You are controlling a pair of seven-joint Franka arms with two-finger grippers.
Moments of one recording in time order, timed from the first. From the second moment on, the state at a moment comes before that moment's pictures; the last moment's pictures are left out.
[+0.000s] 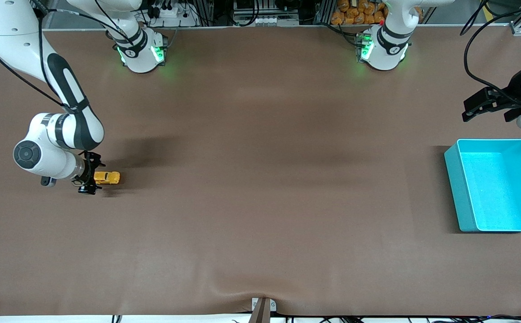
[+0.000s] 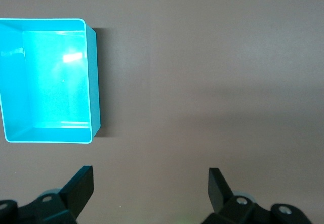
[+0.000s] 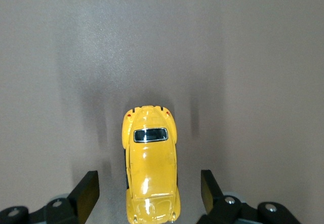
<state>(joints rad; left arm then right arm) -0.05 0.02 -0.01 -1.52 0.00 1.52 -0.05 -0.09 0.45 -0.03 -2.07 -0.06 2.40 1.55</state>
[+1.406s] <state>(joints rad) -0.05 0.02 -0.01 -1.52 0.00 1.52 -0.05 -0.09 0.43 -0.03 -2.11 -0.06 2.45 1.55</state>
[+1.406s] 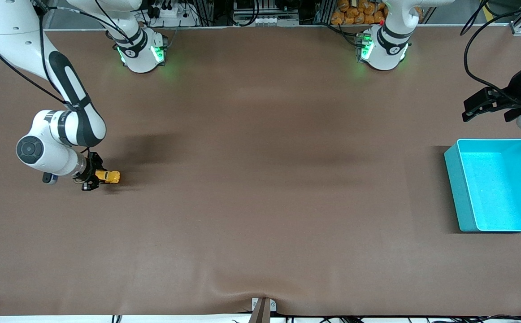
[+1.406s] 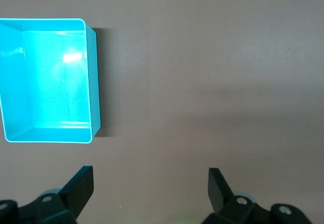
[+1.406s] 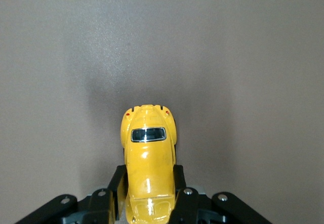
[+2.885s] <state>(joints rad) -0.05 0.02 -0.01 -1.52 0.00 1.52 -0.05 -0.11 0.44 -0.04 -2.11 -0.12 2.45 1.55</state>
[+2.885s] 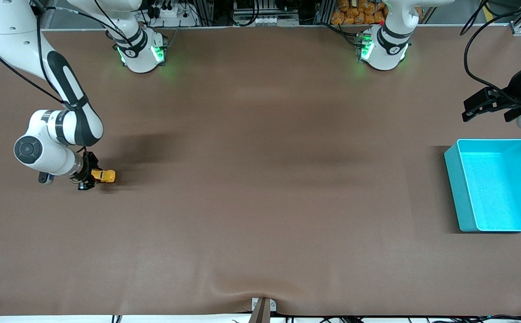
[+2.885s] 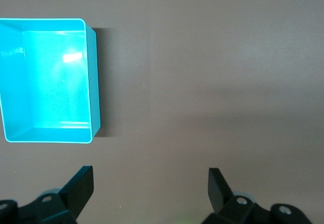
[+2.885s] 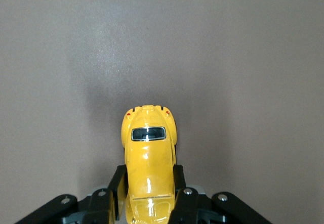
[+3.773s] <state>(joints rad) -0.05 0.02 -0.01 -1.52 0.00 1.52 -0.05 -0.18 0.45 -0.04 -2.09 -0.18 2.45 1.55</state>
